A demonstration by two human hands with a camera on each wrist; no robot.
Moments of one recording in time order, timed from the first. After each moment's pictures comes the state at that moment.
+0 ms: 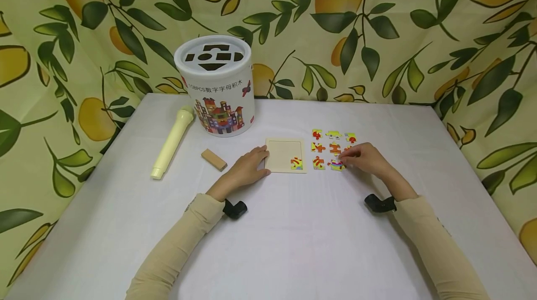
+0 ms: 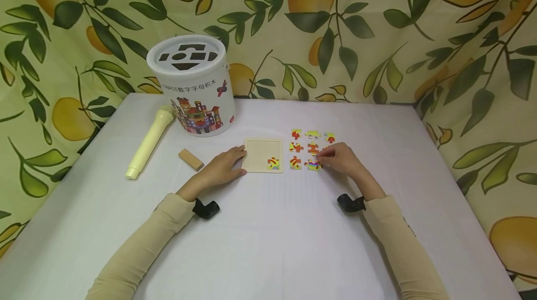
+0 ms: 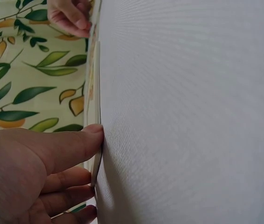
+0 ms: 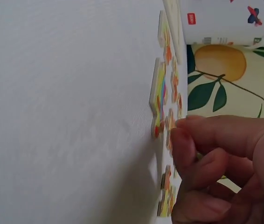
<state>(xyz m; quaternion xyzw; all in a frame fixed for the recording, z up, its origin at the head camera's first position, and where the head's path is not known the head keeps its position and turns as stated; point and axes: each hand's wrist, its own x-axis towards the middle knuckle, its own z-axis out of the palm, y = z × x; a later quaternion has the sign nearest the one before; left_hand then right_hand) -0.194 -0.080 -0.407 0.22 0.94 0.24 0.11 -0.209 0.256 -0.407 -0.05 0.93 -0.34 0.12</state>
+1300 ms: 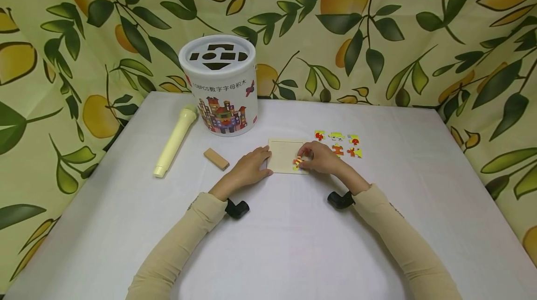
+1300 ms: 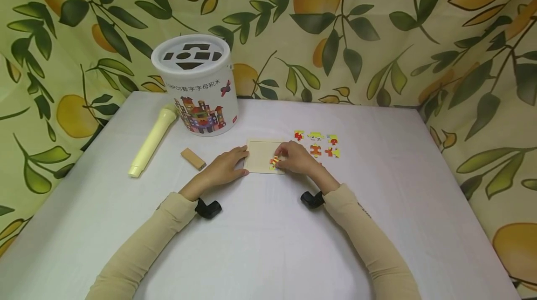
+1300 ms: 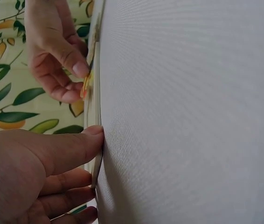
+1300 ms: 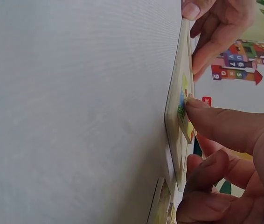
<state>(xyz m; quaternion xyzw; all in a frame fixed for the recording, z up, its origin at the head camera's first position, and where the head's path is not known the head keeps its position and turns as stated) -0.194 -0.080 -0.405 0.22 0.94 0.24 0.10 -0.226 0.152 -0.409 -0.17 0.93 -0.31 0.13</state>
